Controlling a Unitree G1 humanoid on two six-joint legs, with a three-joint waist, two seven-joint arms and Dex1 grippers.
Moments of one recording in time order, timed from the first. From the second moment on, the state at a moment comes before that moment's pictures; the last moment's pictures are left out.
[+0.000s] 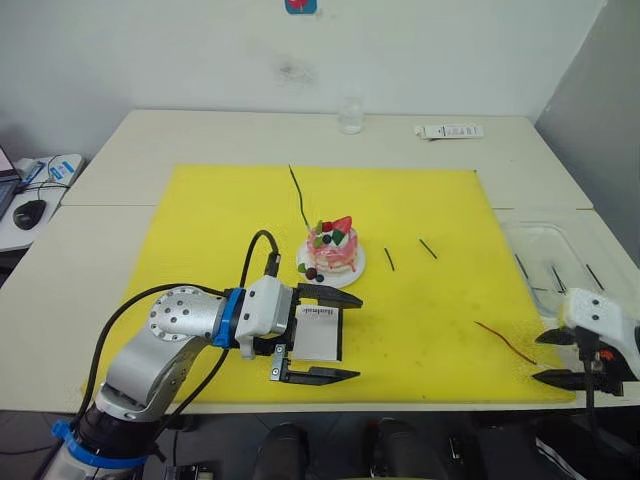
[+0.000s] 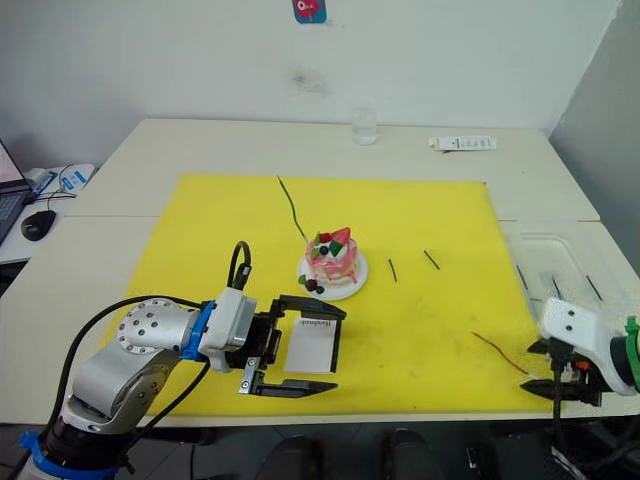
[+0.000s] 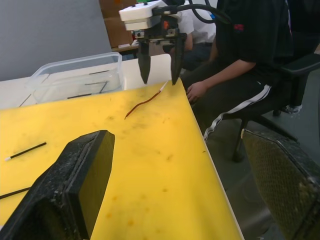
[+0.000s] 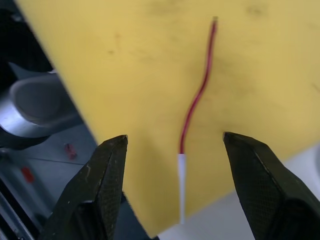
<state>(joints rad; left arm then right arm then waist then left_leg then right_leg) -0.22 0.67 -0.14 -0.48 -0.55 0.26 -1.20 0.28 -1.30 -0.38 -0.49 0.34 0.78 1.20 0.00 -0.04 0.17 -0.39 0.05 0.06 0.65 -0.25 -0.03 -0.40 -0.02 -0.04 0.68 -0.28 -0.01</state>
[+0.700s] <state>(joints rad) -0.21 0.66 -0.16 -0.54 -0.55 0.26 -1.16 0.14 -1.35 -0.20 -0.53 0.36 1.06 1.10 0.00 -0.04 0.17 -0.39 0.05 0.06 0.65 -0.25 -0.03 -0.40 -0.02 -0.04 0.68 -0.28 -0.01</state>
